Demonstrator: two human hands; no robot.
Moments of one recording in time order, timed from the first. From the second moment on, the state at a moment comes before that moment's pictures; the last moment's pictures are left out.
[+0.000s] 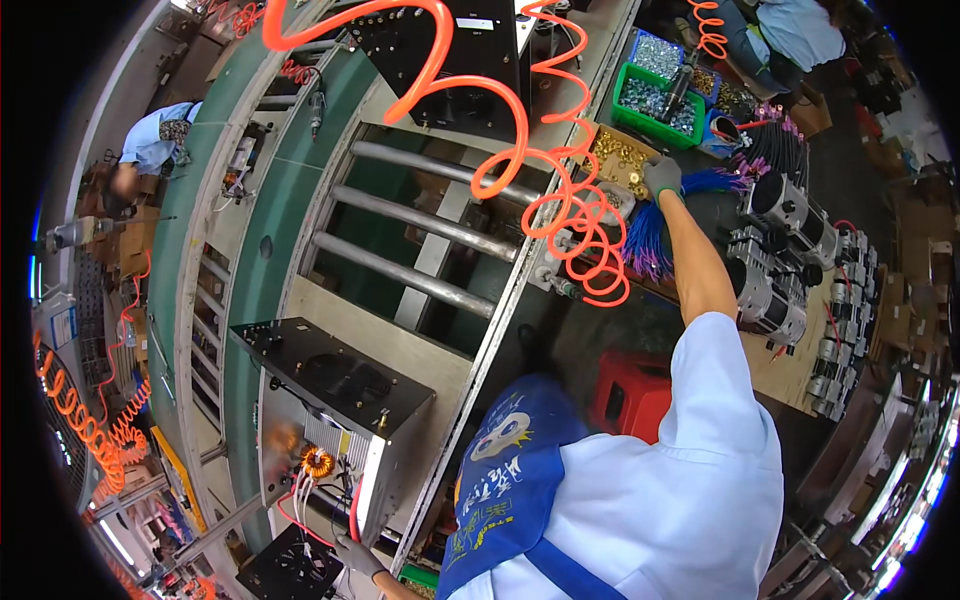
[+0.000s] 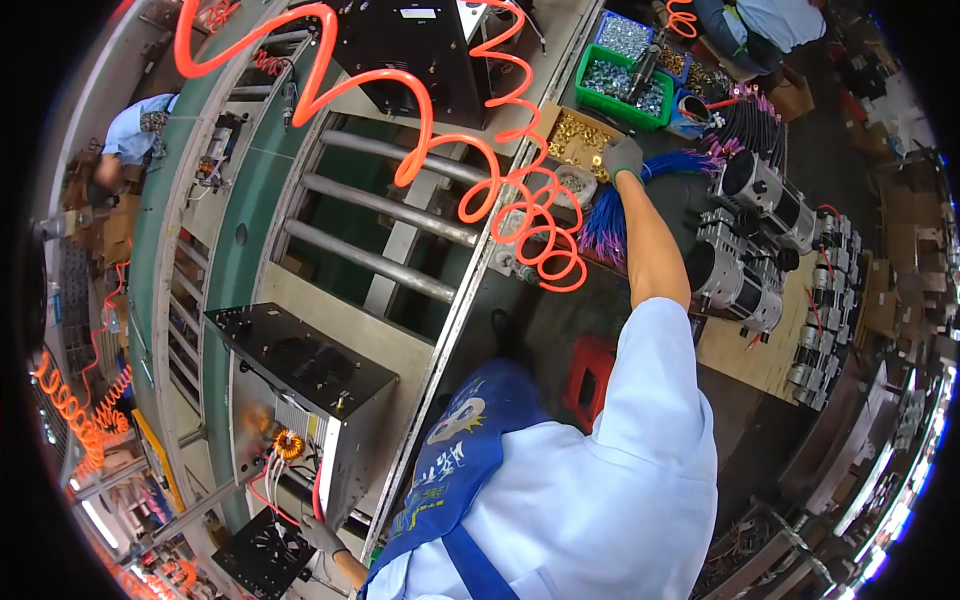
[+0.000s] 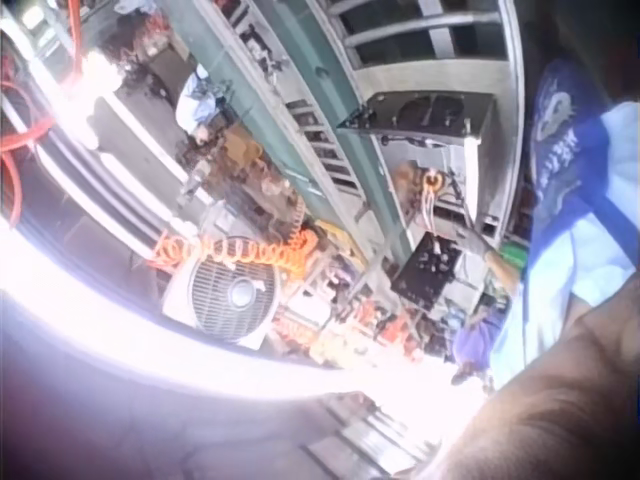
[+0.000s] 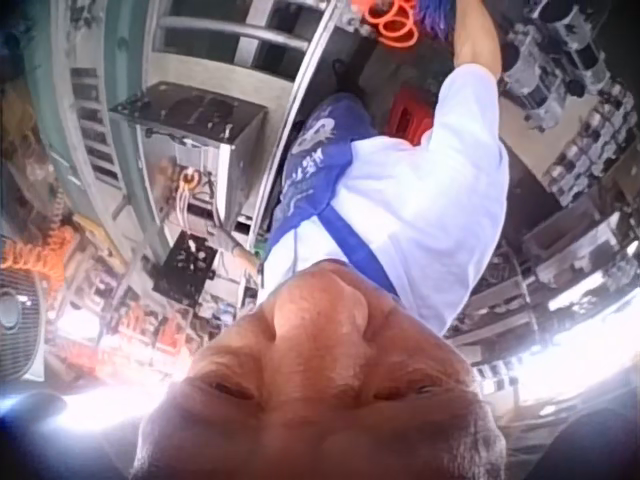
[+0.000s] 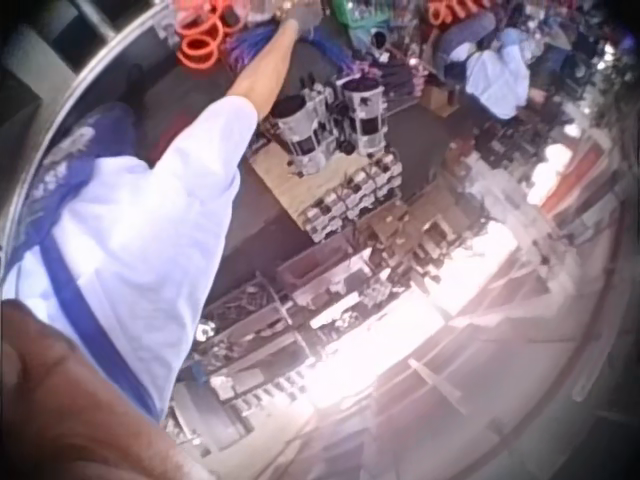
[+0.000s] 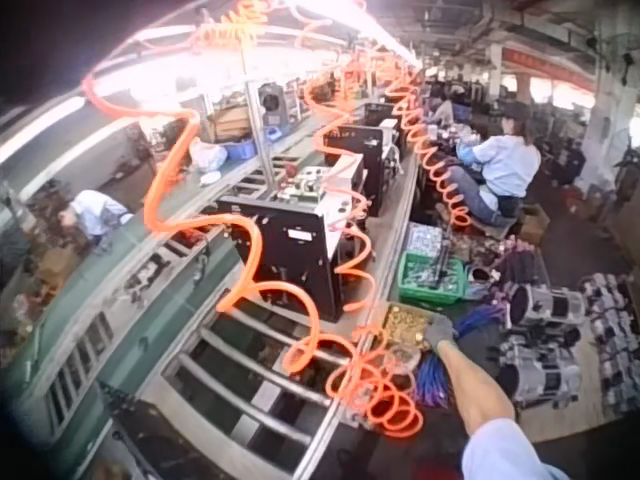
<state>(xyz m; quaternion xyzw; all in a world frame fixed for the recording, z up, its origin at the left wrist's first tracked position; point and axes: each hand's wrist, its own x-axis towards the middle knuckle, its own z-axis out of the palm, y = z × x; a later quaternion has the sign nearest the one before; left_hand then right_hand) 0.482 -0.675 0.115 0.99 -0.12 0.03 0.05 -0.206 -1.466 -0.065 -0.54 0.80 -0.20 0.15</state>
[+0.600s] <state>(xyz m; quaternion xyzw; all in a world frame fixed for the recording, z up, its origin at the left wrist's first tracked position) 0.470 -0.694 0.105 0.99 -0.07 0.02 0.13 -0.139 -1.513 -0.103 -0.77 0.61 -0.05 0.18</state>
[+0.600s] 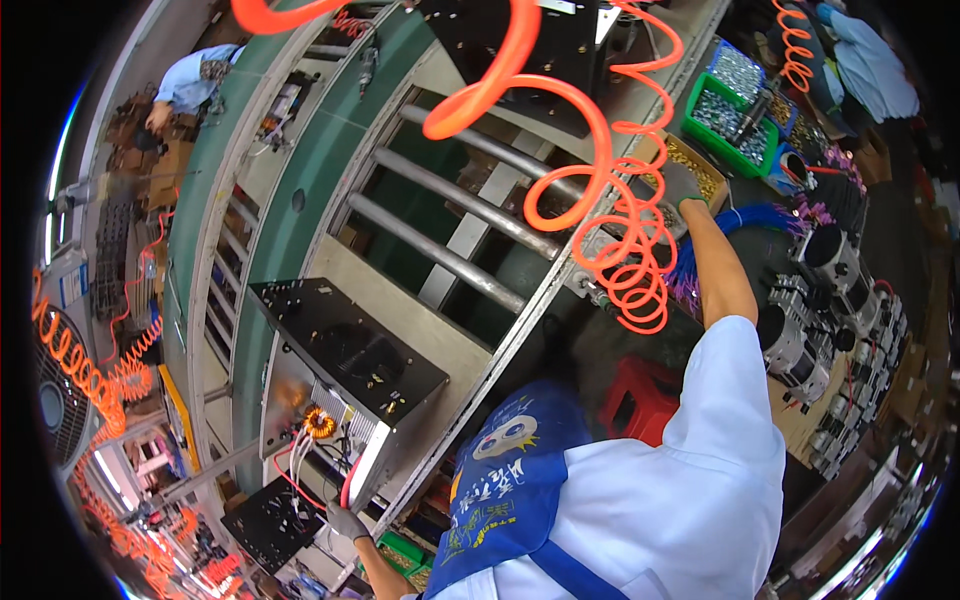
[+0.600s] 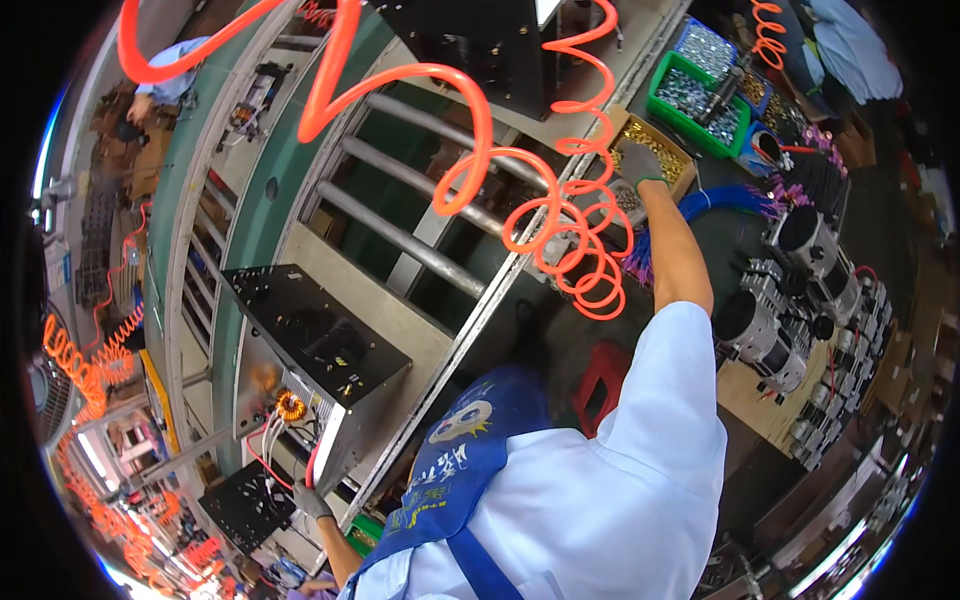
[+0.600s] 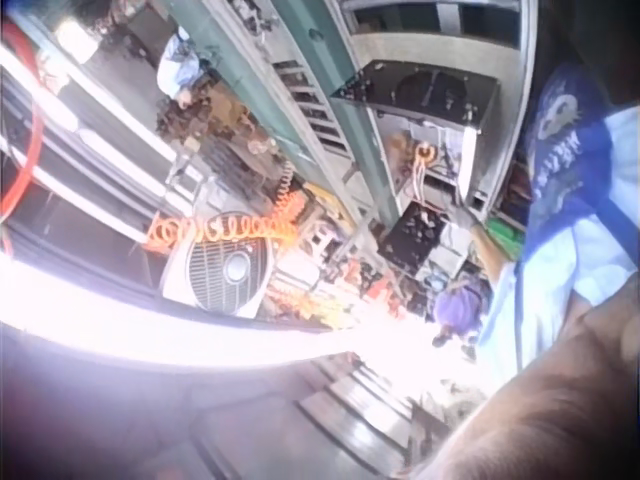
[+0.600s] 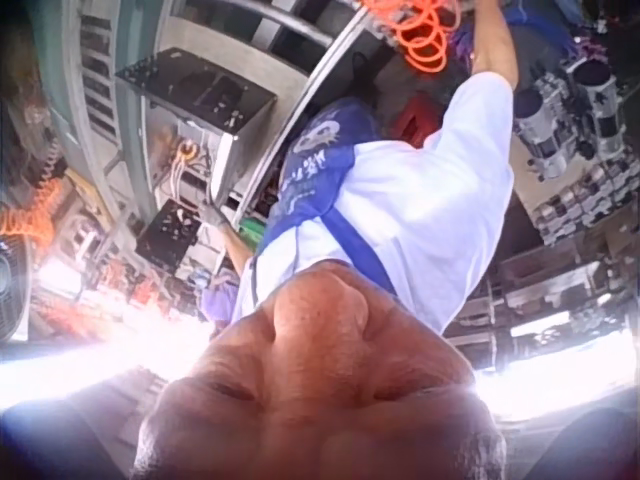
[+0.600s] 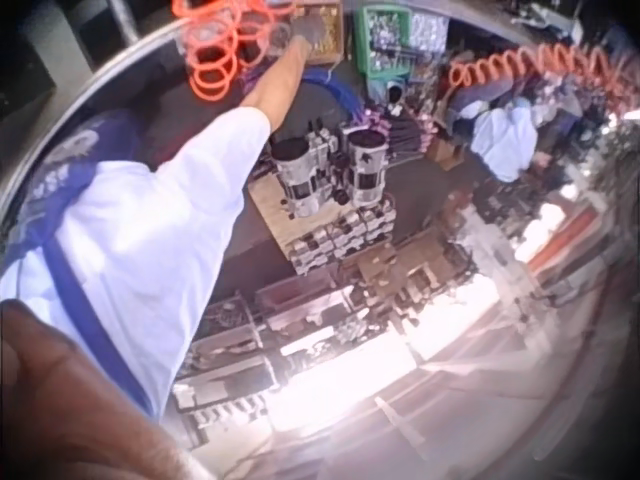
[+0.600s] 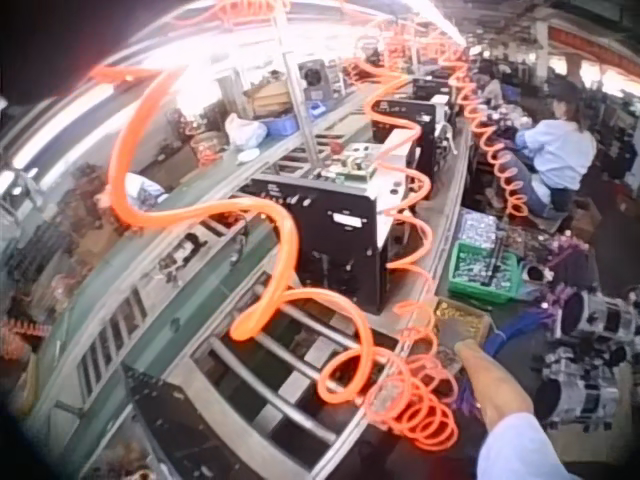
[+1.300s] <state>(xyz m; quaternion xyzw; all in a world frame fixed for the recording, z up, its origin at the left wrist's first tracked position) 0.502 -0.644 0.149 0.97 -0.12 0.20 0.09 -0.158 -1.439 0.071 -0.55 0.69 -0.46 -0.03</state>
